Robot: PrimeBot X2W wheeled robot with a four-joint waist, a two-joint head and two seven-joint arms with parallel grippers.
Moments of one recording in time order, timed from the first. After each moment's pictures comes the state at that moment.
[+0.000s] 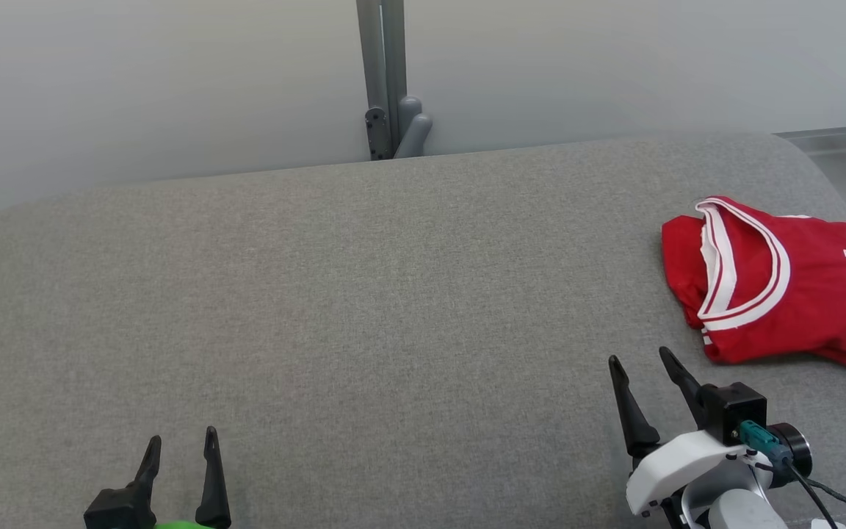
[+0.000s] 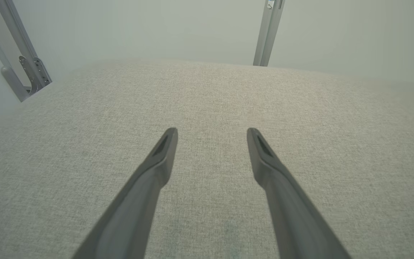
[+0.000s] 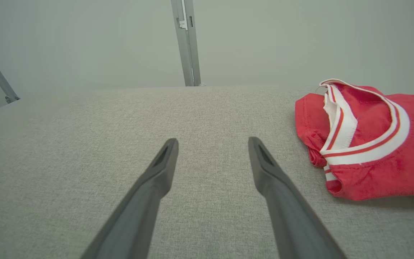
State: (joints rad) left arm 0.05 0.05 0.02 0.36 -0.18 -0.05 -0.26; right arm -0.12 -0.05 0.09 0.42 0.11 0.13 -0.26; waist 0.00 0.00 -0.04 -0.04
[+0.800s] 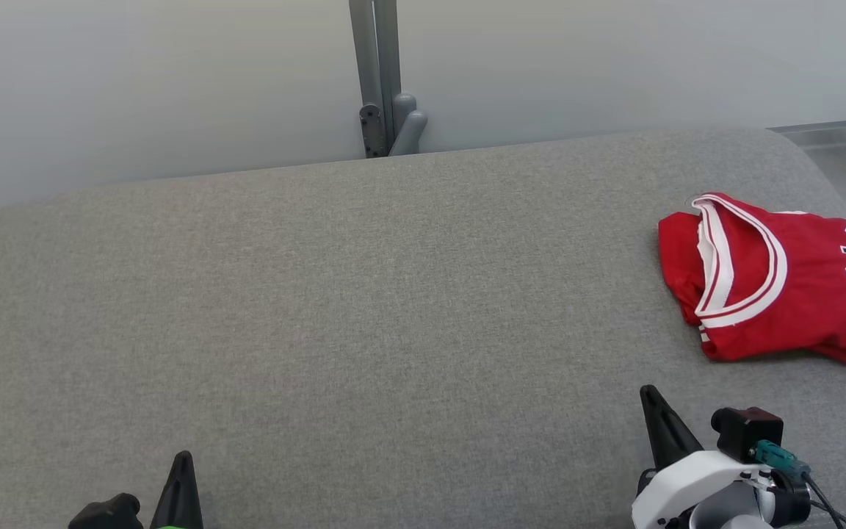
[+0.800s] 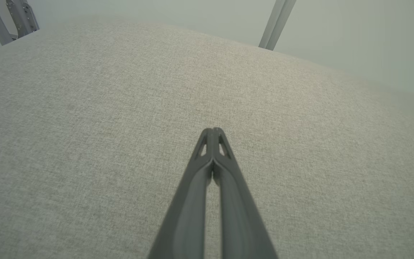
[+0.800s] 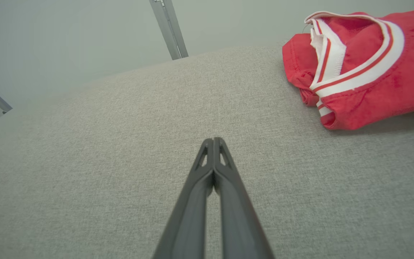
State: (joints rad) left arm 0.05 0.04 0.03 0.41 -0.33 -0.06 -0.22; right arm -0.07 -0.04 0.08 0.46 0.27 0.13 -0.22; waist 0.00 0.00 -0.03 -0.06
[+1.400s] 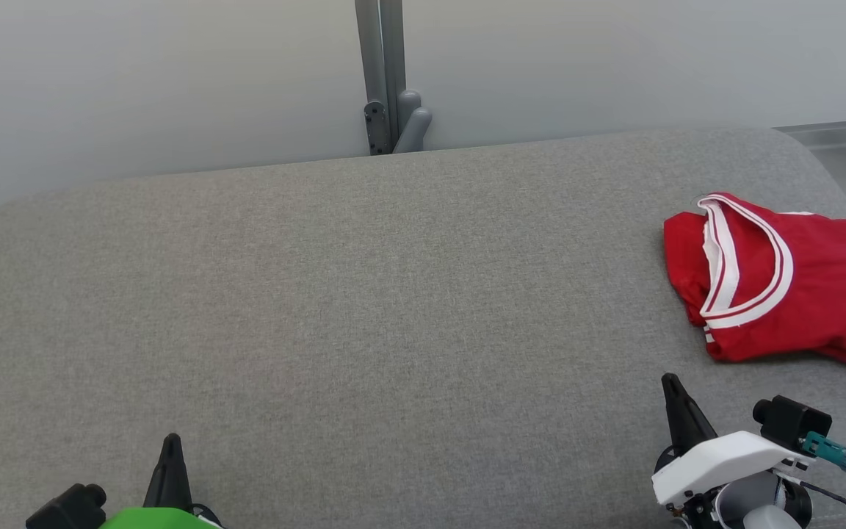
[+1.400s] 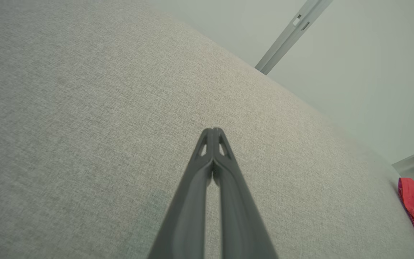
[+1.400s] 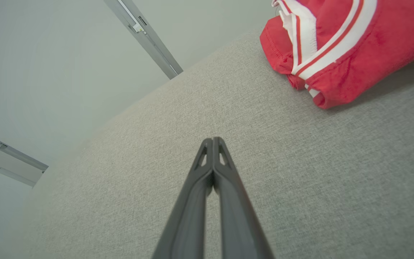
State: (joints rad) left arm 0.03 0.04 0.04 0.37 -0.64 -0.08 -0.15; right arm -0.08 -0.04 0.04 0.41 0.59 0.13 -0.14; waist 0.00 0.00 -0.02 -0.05
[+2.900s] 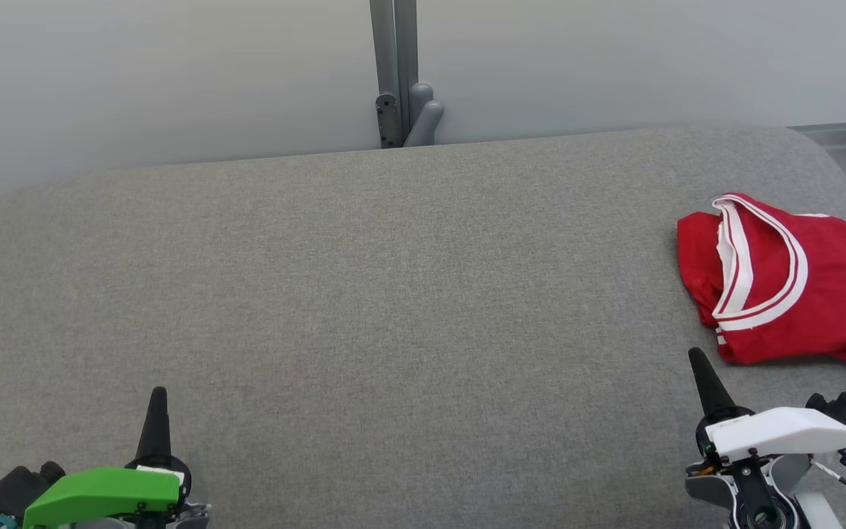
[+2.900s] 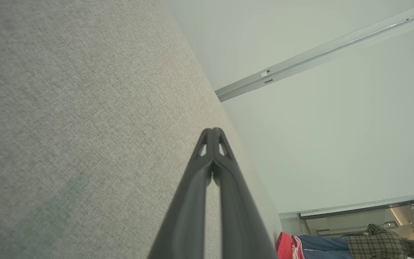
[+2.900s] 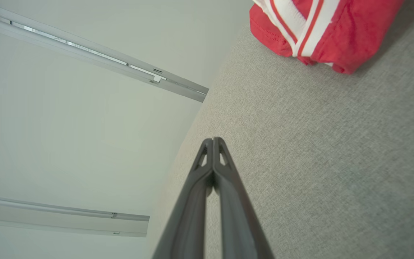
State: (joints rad) left arm -0.04 0.04 0.08 0.30 -1.17 -0.11 -0.01; right arm -0.09 -0.05 -0.04 0.32 1.15 0.13 0.00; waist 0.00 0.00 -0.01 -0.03
